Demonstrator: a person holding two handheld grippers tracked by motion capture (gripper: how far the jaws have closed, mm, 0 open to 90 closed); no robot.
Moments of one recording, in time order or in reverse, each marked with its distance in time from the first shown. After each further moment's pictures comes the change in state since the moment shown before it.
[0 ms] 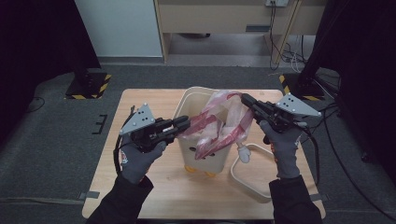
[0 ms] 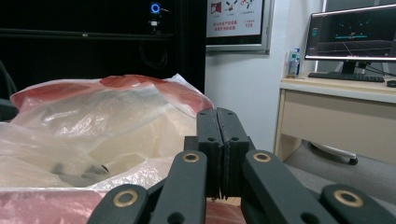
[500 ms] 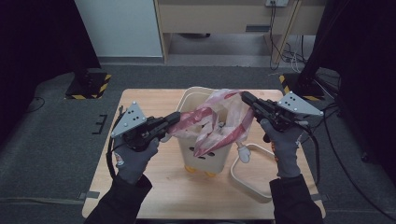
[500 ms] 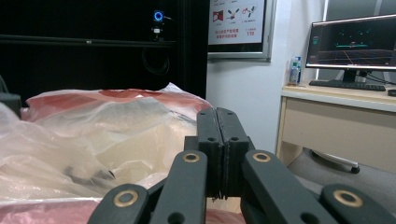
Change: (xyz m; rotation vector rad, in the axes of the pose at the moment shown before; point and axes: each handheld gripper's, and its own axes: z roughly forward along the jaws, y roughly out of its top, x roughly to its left) left arm 0.002 0.008 -0.016 -0.036 0.118 0.014; right arm 0.002 0.007 0.000 -0.029 0.010 -0.013
